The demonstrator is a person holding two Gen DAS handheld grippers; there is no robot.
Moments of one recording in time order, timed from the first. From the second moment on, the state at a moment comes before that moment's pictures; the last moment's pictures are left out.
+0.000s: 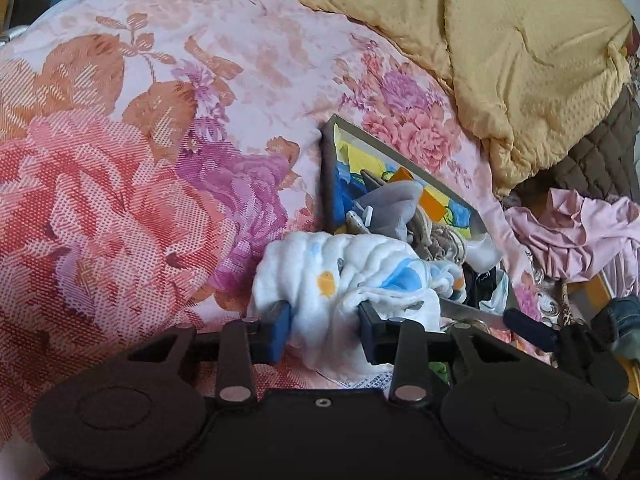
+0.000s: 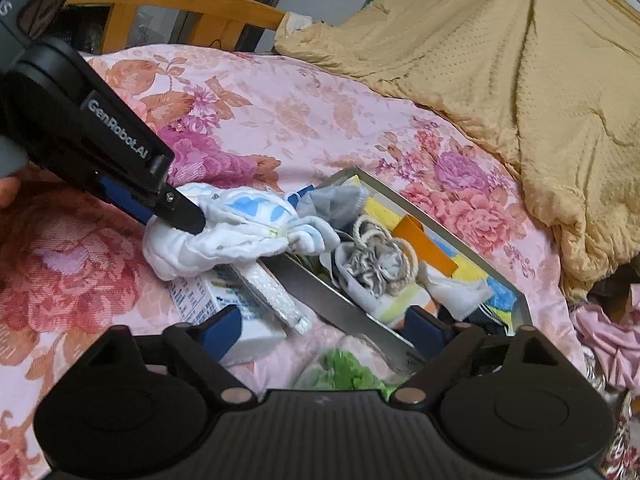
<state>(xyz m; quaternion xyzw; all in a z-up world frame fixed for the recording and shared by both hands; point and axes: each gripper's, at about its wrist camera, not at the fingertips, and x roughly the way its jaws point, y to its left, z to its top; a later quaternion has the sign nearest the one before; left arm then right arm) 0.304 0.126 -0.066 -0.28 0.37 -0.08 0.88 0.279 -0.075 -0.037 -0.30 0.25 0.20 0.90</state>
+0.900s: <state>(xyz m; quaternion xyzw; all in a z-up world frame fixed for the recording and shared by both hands) 0.304 0.119 -0.063 -0.26 0.34 -0.07 0.90 0.277 -0.064 -0.047 -0.33 0.25 0.25 0.88</state>
